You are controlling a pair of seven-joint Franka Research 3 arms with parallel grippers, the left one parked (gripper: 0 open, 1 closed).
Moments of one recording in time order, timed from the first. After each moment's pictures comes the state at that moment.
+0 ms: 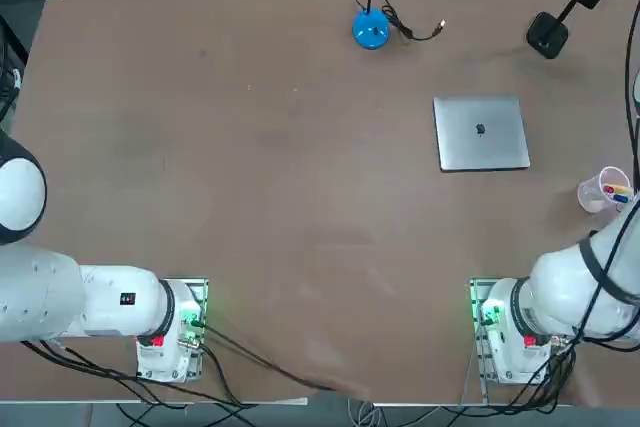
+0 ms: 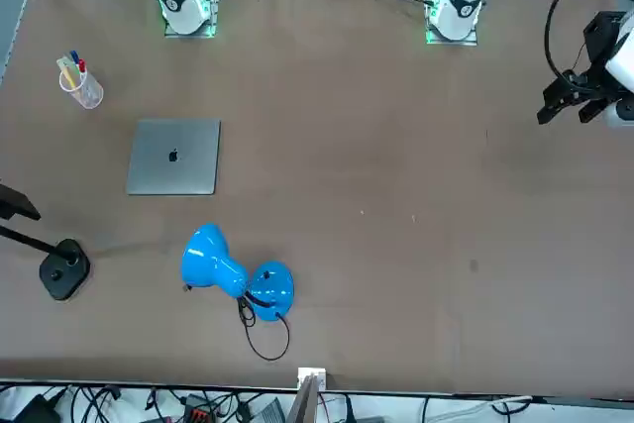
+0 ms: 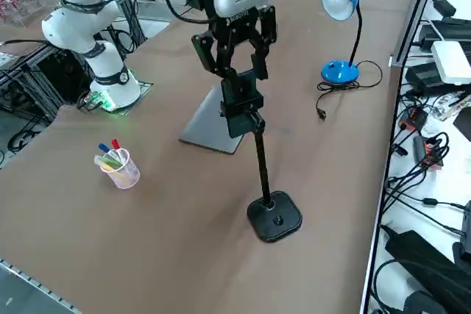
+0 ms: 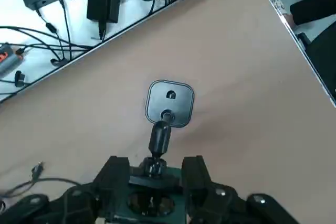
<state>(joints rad) -0.21 0.47 -0.16 -1.07 0.04 1.74 0.21</state>
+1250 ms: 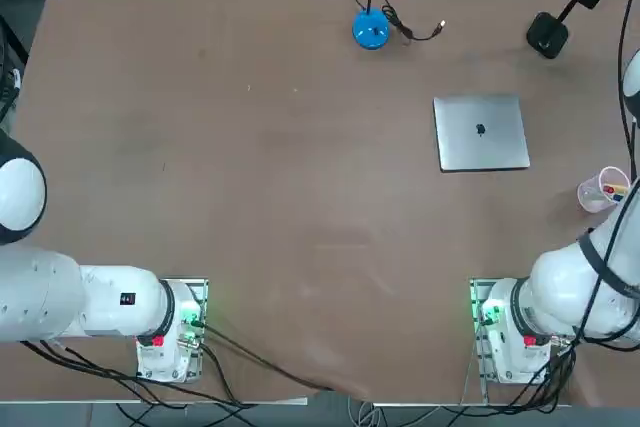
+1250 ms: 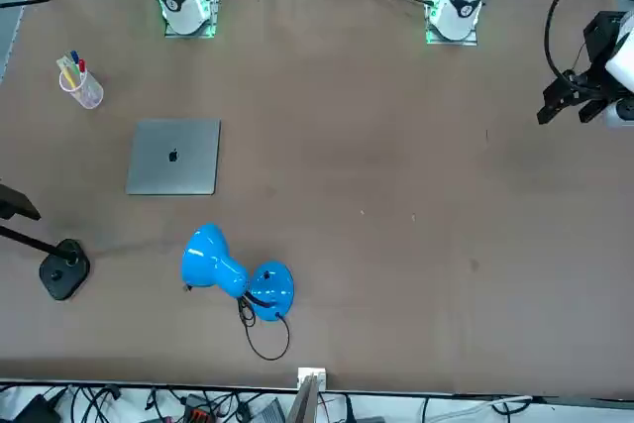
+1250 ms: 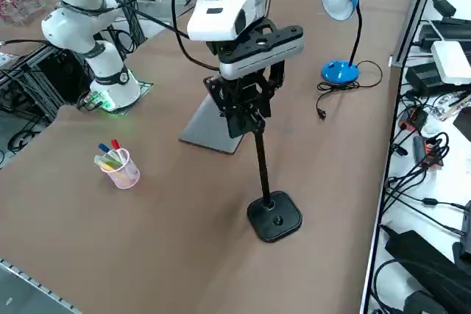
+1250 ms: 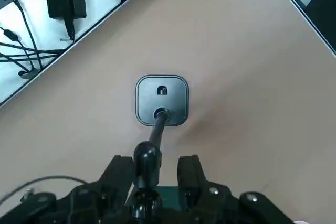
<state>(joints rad) -0.23 0.56 -0.16 -1.07 0.04 1.76 0.35</state>
